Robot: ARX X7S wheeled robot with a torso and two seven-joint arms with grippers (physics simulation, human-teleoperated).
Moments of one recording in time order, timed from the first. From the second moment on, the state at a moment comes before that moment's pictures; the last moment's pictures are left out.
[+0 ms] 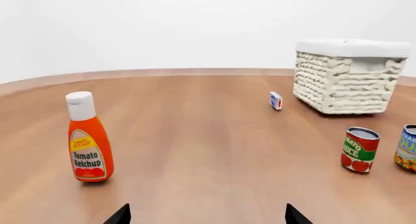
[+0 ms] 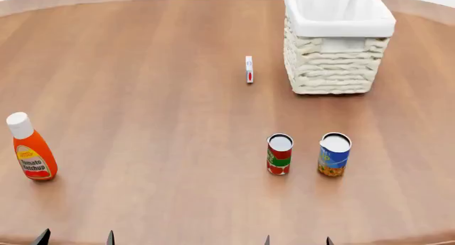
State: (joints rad) left arm 0.00 0.00 0.00 0.00 0.00 0.00 0.00; right arm 0.00 0.00 0.00 0.00 0.00 0.00 0.00
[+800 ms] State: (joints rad) left arm 0.12 -0.11 0.06 0.60 -0.06 -0.21 -0.13; right arm -0.09 0.09 -0.06 -0.57 0.05 0.23 0.12
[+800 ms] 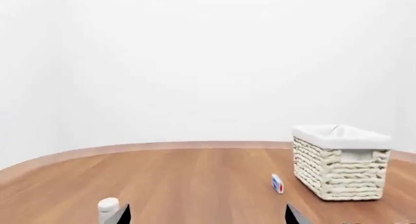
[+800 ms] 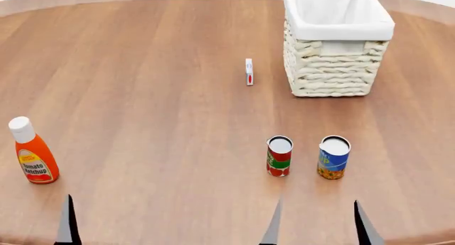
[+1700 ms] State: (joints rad) left arm 0.15 -0.17 0.10 0.96 -0.07 -0.35 -0.20; right arm -0.06 0.17 -0.07 -0.95 0.09 0.47 0.21
